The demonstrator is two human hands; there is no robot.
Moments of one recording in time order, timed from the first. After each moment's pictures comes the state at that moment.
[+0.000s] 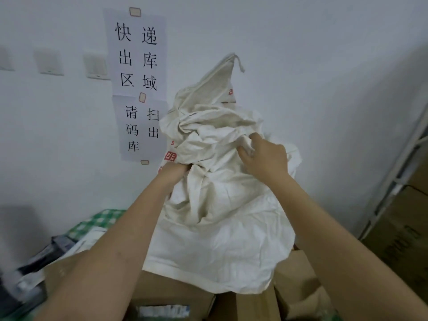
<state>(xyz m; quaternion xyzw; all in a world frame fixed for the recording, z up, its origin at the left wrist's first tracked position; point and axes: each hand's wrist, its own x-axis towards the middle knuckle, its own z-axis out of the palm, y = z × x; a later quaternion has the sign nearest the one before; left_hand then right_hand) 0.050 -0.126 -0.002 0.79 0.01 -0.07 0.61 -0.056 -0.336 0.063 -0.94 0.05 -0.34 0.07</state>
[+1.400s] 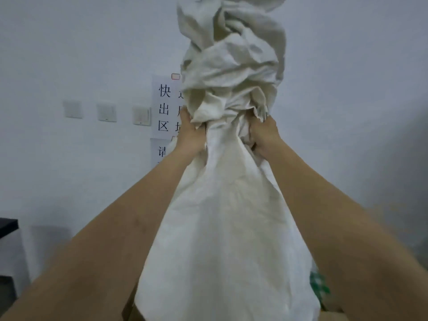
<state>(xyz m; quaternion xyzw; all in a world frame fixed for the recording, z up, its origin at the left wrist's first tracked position) -0.007 -0.122 0.184 0.70 -0.14 0.27 0.65 -0.033 -0.279 0.216 -0.68 -0.04 -0.26 0.68</state>
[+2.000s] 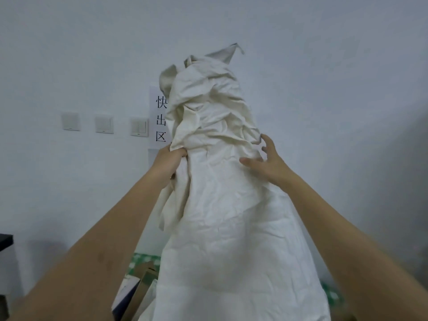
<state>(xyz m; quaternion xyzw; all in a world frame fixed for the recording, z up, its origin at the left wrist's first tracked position) -0.009 -0.084 0.162 0.71 -0.04 0.15 0.68 -0.031 -0.336 0.164 -0.85 -0.10 -0.20 0.48</state>
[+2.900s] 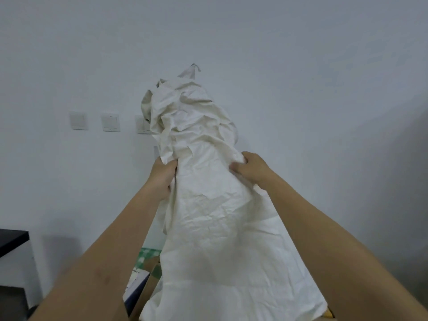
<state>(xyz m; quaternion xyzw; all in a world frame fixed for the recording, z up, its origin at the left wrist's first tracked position) 0.001 -0.068 0.123 0.61 -0.02 0.13 0.78 -0.006 -0.290 0.147 -0.91 -0.05 -0.18 0.38</state>
